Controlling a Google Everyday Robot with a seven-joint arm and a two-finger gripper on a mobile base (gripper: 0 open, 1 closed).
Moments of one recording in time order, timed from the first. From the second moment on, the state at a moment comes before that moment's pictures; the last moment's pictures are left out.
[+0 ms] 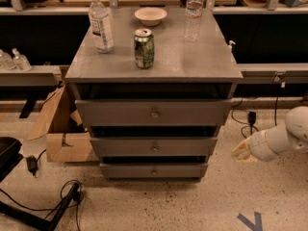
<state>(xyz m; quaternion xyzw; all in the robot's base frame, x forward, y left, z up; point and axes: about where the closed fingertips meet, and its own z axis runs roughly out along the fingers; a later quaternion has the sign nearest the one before) 0.536 -0.320 0.573 -0.75 0.61 0.04 0.25</state>
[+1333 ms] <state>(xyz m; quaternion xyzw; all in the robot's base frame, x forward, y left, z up) 0.456 -0.366 0.783 -0.82 0.54 -0.06 0.17</state>
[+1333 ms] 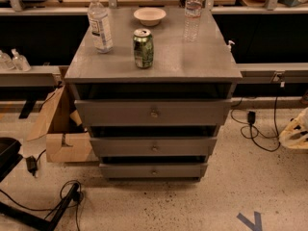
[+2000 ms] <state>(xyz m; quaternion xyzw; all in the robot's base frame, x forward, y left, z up) 0.457 -0.363 0.785 -0.82 0.54 -0.06 0.17</state>
